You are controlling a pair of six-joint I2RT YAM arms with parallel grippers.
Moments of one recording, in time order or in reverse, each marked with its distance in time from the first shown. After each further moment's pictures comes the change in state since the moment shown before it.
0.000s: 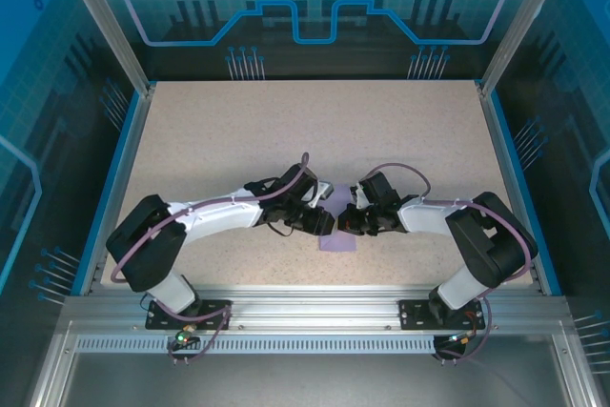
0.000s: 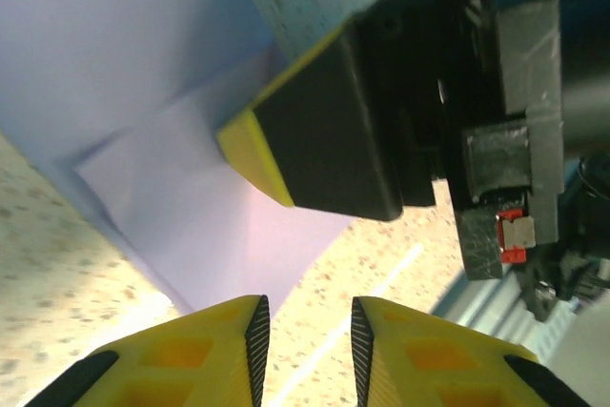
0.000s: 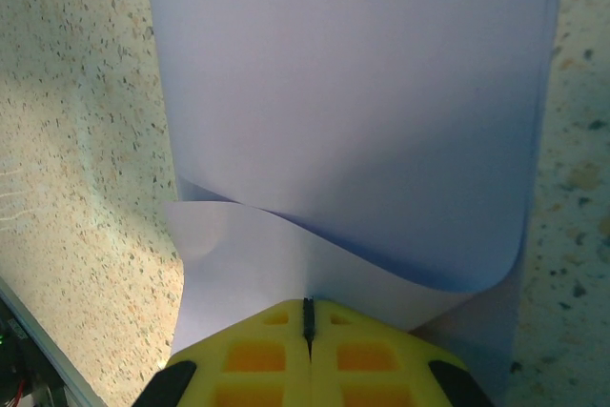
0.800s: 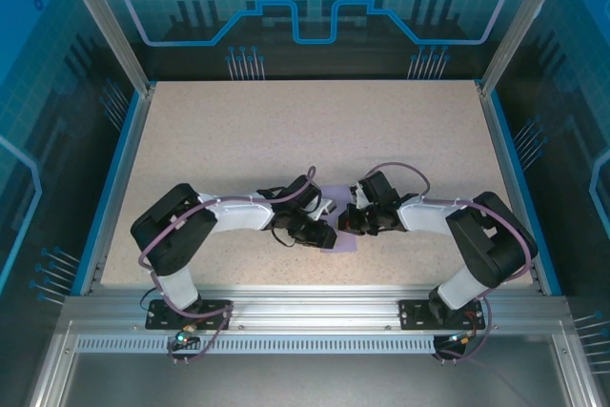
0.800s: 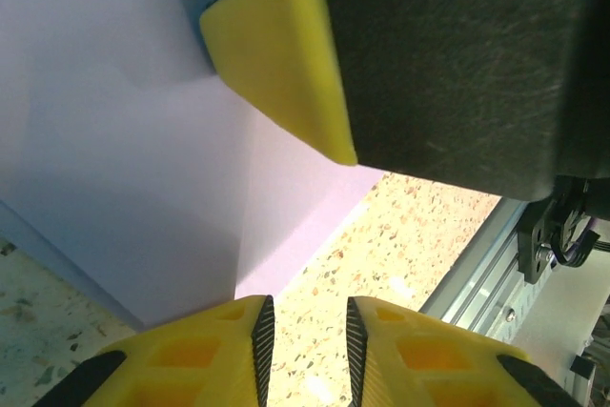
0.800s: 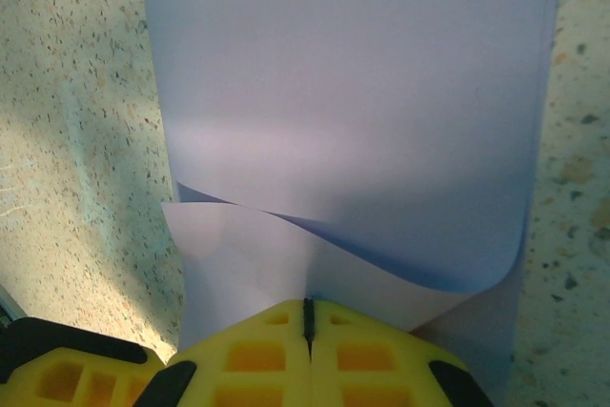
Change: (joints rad) left arm -0.004 0.148 -0.046 0.097 0.154 -0.056; right arm 0.000 0.000 0.015 -0.036 0.003 -0.014
